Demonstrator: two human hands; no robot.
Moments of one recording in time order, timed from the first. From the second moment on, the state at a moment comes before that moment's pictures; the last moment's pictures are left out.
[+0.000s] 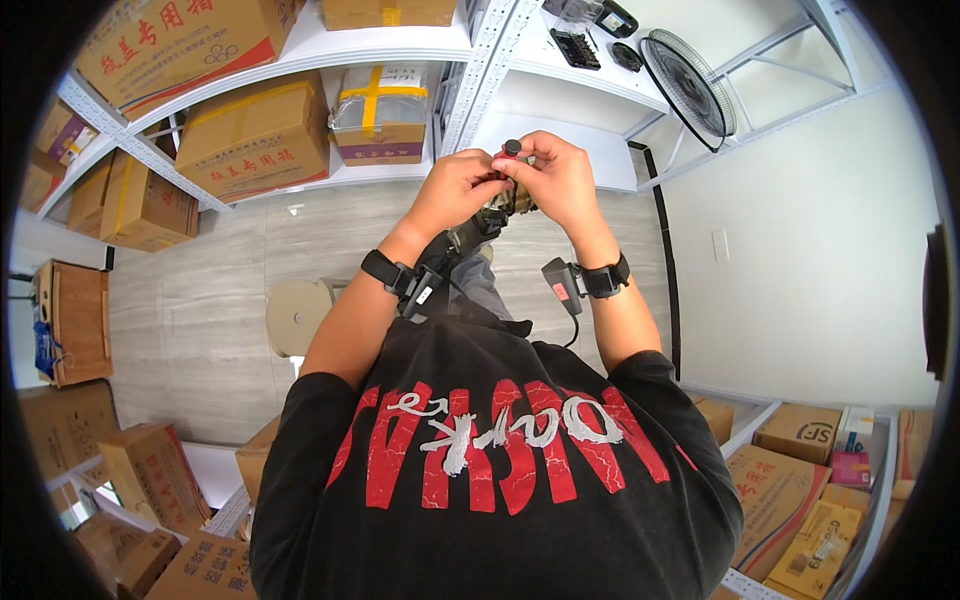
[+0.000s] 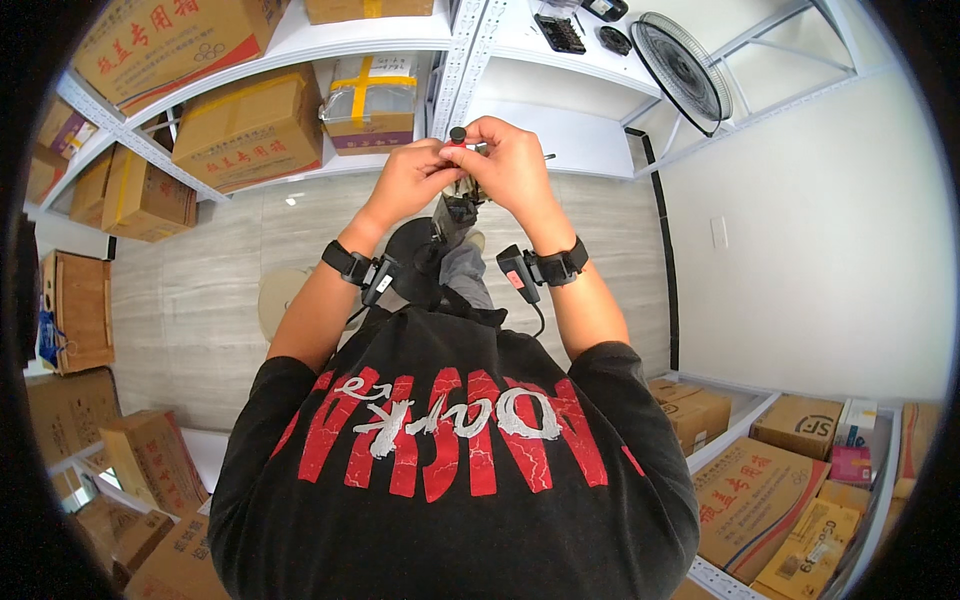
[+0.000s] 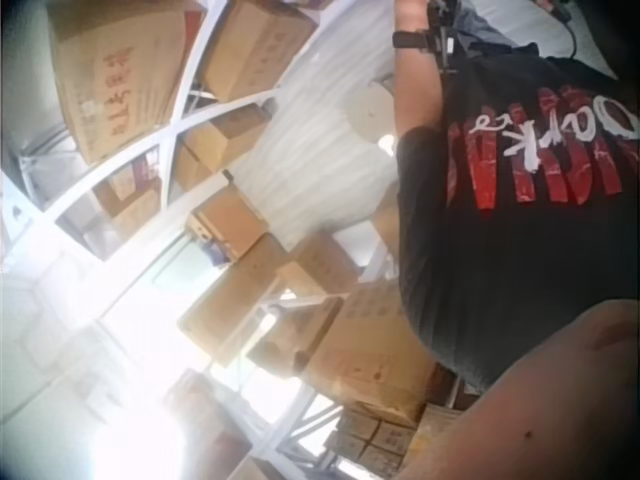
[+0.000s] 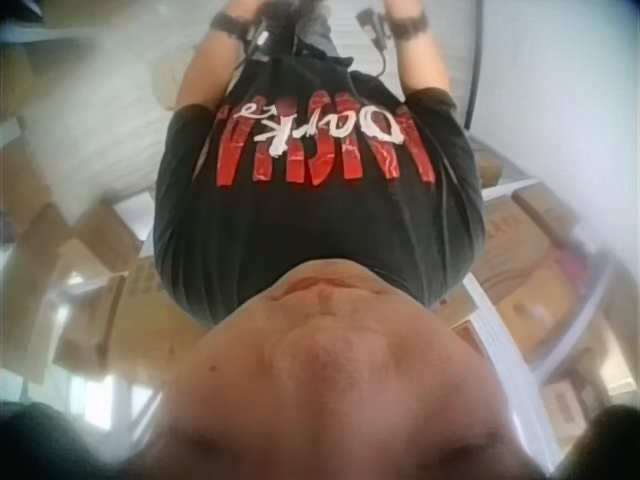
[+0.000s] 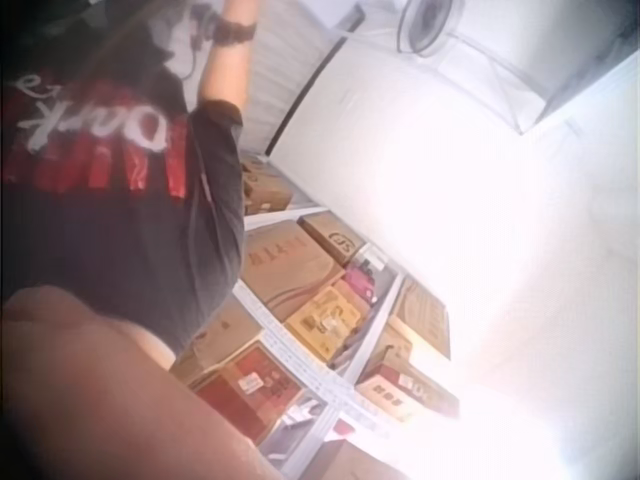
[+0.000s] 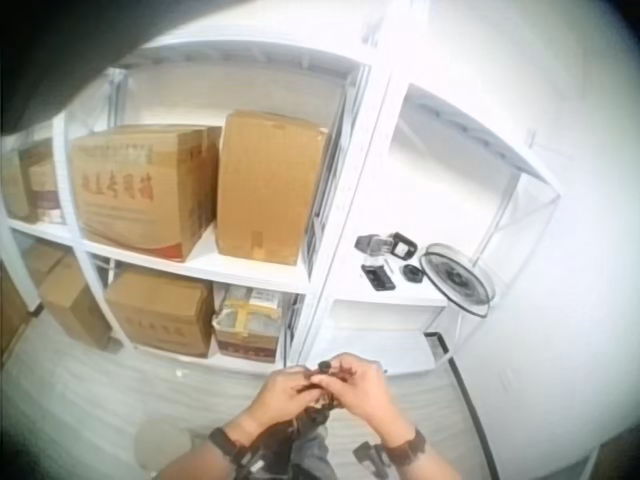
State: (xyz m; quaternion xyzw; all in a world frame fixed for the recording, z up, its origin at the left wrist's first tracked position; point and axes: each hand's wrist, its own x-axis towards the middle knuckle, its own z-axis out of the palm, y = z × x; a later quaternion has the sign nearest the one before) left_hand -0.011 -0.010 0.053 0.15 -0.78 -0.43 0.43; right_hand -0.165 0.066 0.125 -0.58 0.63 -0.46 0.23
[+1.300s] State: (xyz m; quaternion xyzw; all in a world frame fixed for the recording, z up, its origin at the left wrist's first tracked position) left_hand 0.003 -0.020 0.055 0.11 -0.78 -0.51 0.36; right_hand -0.164 0.074 0.138 -0.61 0.63 -0.39 0.28
